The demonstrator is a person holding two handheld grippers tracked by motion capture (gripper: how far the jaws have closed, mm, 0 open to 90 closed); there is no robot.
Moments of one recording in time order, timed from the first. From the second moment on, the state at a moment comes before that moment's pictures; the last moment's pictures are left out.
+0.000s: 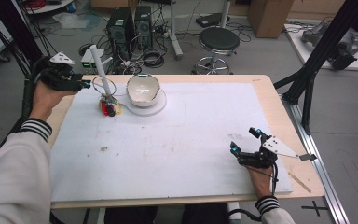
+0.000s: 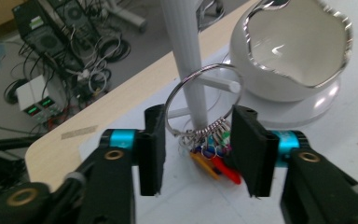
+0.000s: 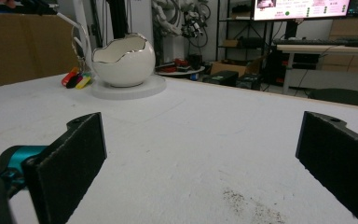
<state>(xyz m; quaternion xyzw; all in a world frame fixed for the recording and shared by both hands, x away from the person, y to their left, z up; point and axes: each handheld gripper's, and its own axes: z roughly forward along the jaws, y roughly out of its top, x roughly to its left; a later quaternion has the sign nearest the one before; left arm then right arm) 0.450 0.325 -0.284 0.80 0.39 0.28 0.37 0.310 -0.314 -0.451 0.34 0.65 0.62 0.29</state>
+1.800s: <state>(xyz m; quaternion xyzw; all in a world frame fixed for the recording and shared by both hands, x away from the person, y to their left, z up) 0.286 0.286 -0.449 0.64 0.32 0.31 0.62 0.310 -0.312 -0.451 0.34 0.65 0.61 0.29</state>
